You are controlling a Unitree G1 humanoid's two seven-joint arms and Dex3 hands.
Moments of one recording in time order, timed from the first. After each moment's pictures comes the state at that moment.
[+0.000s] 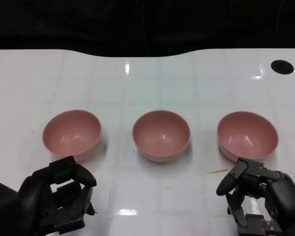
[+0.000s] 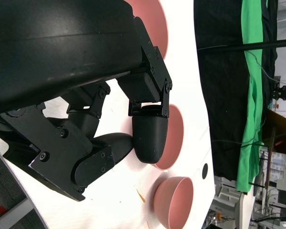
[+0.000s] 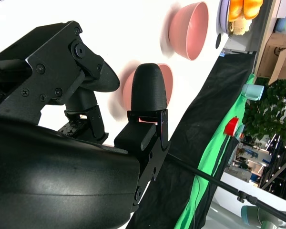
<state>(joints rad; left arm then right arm) 0.23 0.08 0.06 -0.21 -0.23 0.17 -0.23 0.25 -0.08 0.10 -0.18 -0.10 -0.18 0.10</state>
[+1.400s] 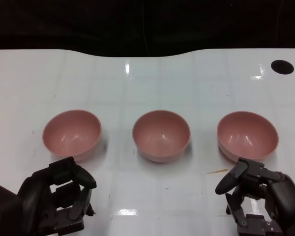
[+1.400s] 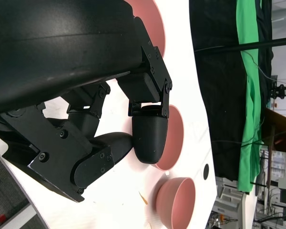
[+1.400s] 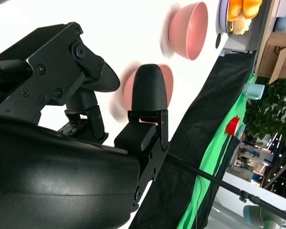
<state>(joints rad) 0.24 0.08 0.06 -0.21 -0.21 0.13 -0.23 0.26 -0.08 0.10 -0.20 -0.10 -0.16 0.09</state>
